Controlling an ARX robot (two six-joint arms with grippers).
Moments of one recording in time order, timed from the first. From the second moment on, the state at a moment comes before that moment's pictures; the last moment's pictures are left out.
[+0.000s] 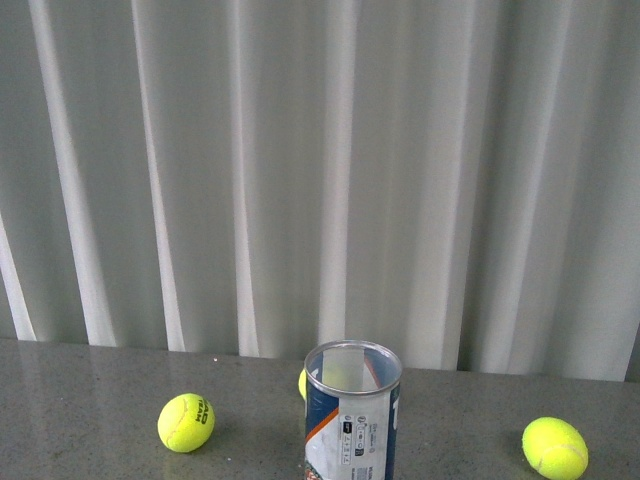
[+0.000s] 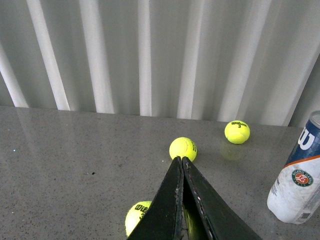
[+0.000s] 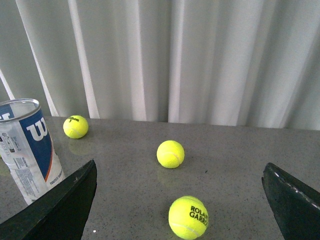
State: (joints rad) left arm 0.00 0.42 0.02 0.42 0.00 0.00; right arm 0.00 0.00 0.00 0.00 0.00 0.00
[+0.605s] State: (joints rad) left arm 0.00 0.17 0.02 0.18 0.00 0.00; right arm 0.00 0.00 0.00 0.00 0.00 0.00
